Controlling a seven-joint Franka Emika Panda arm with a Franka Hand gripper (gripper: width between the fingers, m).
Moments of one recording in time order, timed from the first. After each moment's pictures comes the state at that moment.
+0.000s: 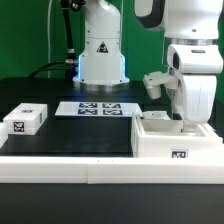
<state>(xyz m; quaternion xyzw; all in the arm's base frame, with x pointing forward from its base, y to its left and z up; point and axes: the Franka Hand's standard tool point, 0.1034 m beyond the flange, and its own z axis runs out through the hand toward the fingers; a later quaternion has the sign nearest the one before) 0.517 0.119 0.022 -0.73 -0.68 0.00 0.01</state>
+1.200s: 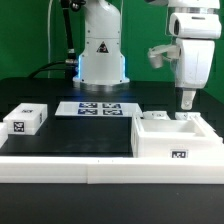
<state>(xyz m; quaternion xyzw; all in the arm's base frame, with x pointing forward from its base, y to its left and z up) 0.480 0.129 0.068 -0.75 -0.66 -0.01 -0.01</state>
